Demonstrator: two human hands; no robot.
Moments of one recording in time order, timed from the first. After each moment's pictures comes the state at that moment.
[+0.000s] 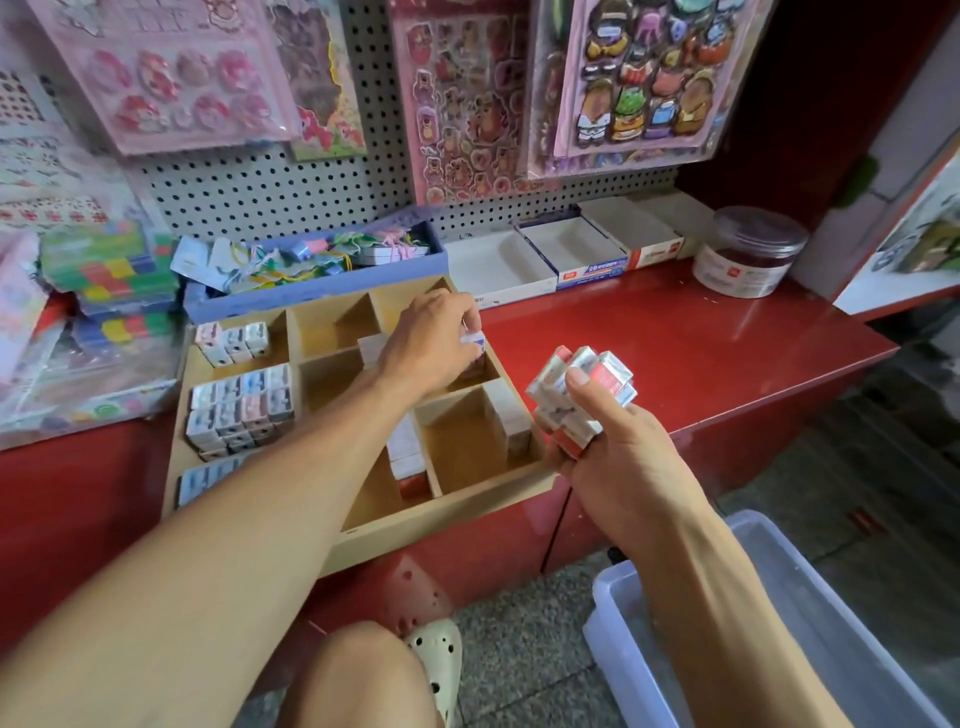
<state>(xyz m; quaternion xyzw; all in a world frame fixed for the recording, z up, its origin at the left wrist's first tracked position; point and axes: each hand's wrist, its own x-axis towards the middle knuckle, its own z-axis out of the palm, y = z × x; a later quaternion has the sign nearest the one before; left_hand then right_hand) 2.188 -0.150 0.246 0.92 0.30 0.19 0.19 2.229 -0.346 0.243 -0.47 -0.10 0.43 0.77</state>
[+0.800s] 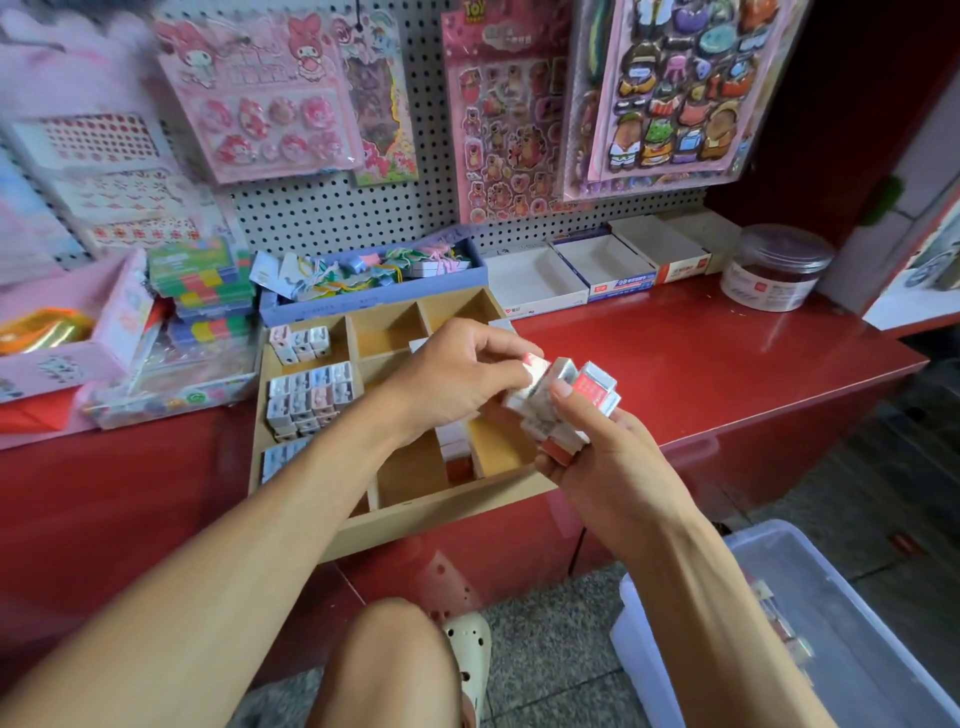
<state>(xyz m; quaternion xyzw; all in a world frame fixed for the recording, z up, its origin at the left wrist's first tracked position) 2.111 -0.202 0.300 0.80 0.22 0.14 0.55 2.189 -0.344 0.255 -0.46 -0.16 0.46 0.74</state>
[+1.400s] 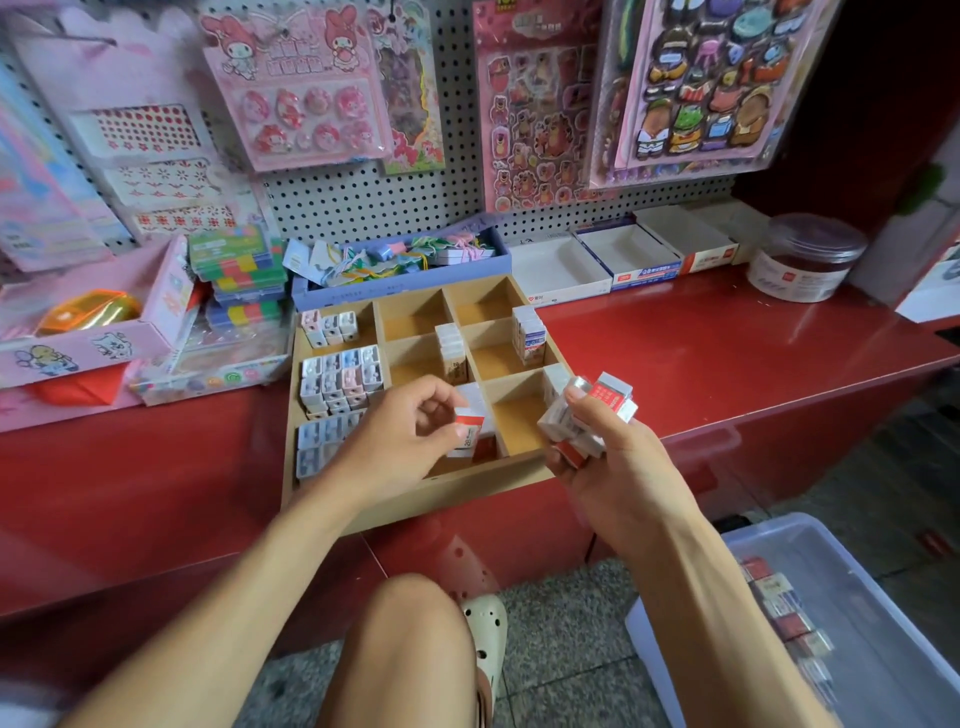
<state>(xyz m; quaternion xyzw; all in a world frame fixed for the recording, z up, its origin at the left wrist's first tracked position) 2.033 -0.195 0.242 0.82 0.32 0.19 0.44 2.173 -0.341 0.241 -0.43 -0.06 0.46 0.78</state>
